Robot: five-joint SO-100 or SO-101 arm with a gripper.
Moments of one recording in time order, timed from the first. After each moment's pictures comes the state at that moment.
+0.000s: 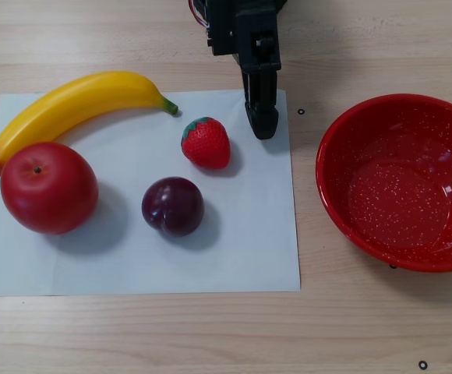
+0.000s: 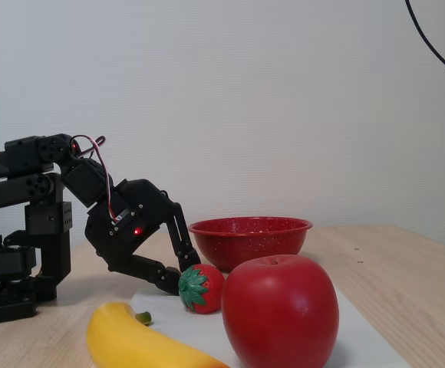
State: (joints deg) arm 10.2 188.3 177.9 50.0 -5.8
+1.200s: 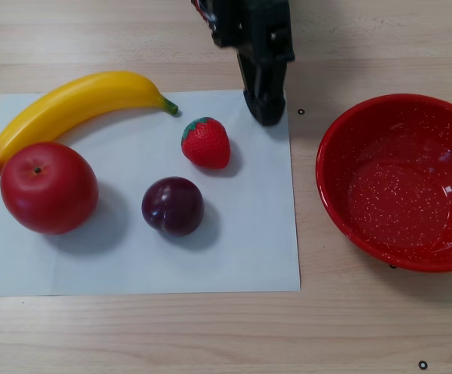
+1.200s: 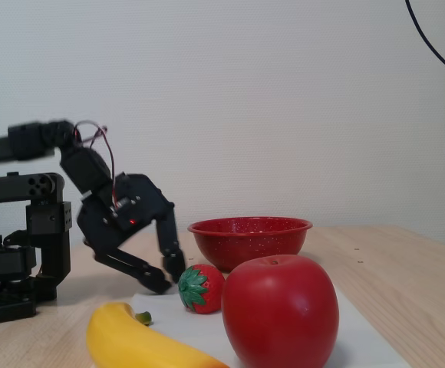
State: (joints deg) arm 12.0 178.7 166.6 62.5 3.9
